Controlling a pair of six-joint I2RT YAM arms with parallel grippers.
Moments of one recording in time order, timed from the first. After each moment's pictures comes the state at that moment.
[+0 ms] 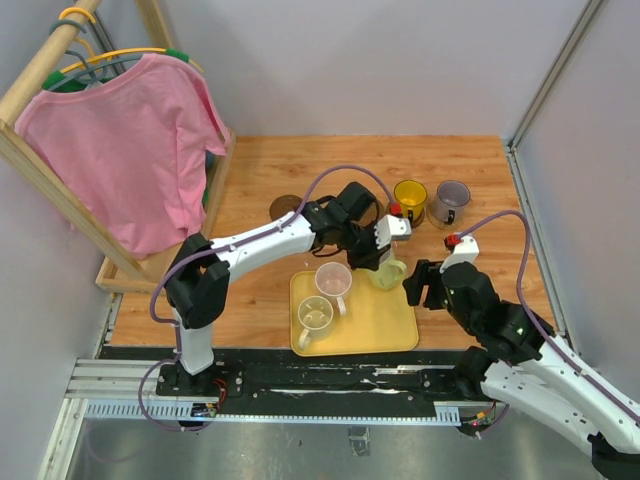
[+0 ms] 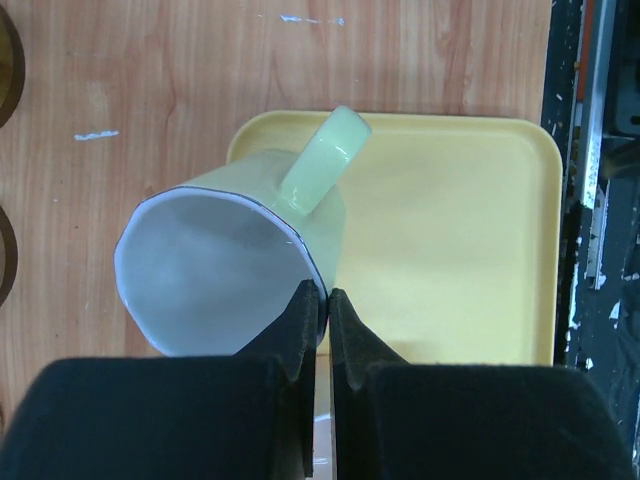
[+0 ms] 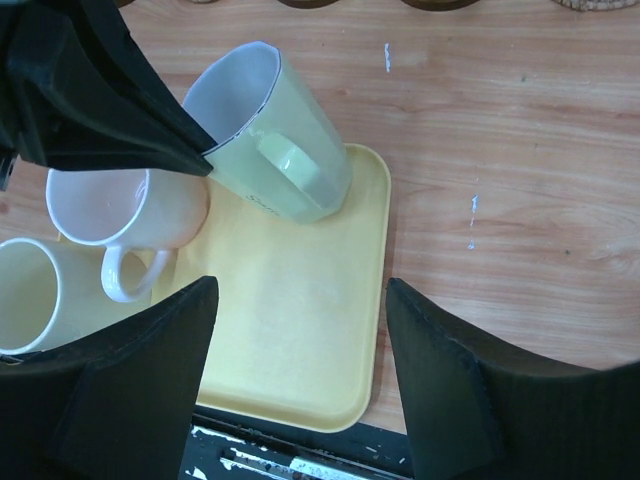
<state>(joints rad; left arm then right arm) -0.87 1.87 1.52 -0.52 0.51 0.39 0.83 0.55 0.68 -0.72 0.43 0.54</state>
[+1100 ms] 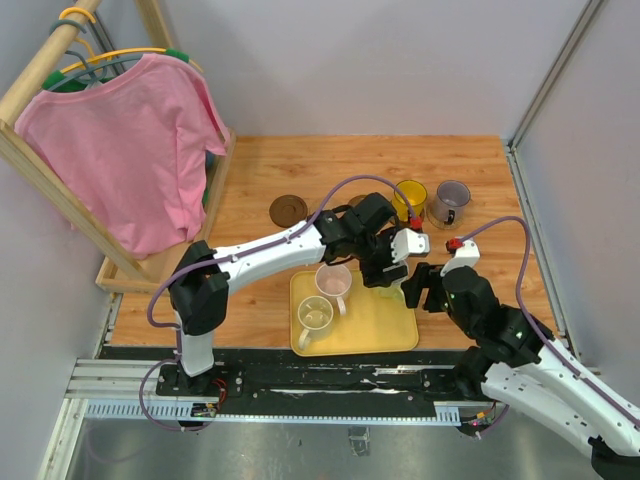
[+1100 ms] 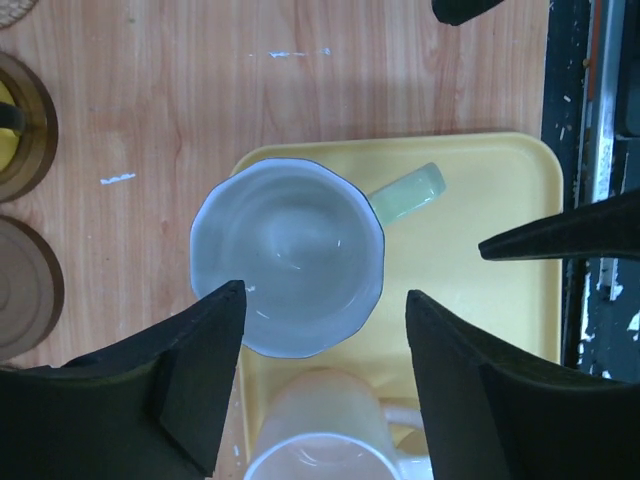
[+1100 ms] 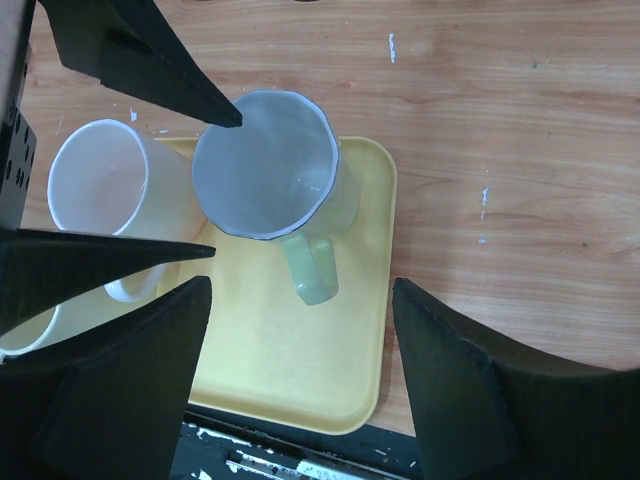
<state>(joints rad) -1.00 1.87 1.59 -0.57 0.33 0.45 0.83 0.51 0.62 -0.70 0.42 0.58</state>
